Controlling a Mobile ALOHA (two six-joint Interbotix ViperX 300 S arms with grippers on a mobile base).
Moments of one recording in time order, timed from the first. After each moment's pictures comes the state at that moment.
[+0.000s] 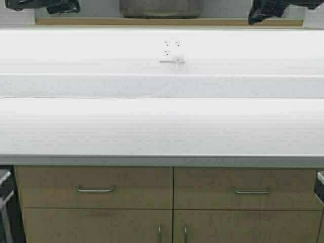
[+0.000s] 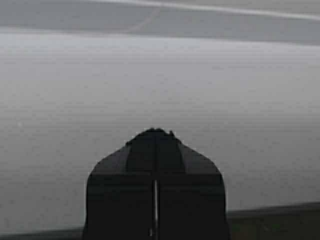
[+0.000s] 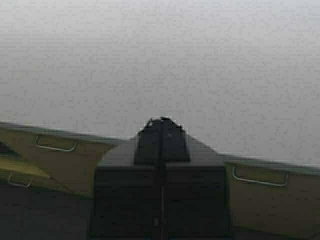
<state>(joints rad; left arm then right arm) -0.48 -0.50 1.02 -0.45 -0.33 0.21 0.38 -0.47 0.89 -0.10 0.08 0.28</state>
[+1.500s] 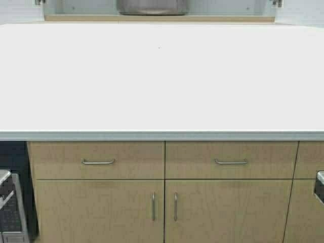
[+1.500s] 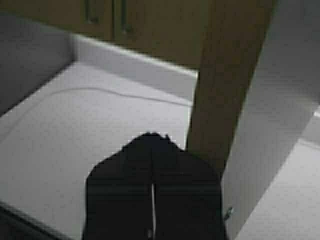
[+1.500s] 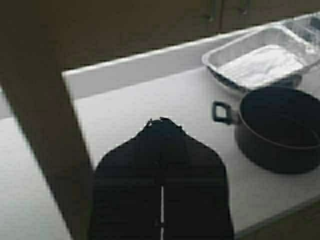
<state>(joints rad) 0.41 0.00 0.03 -0.44 0.13 0.32 -0.28 0.00 0.06 -0.27 0.11 0.28</state>
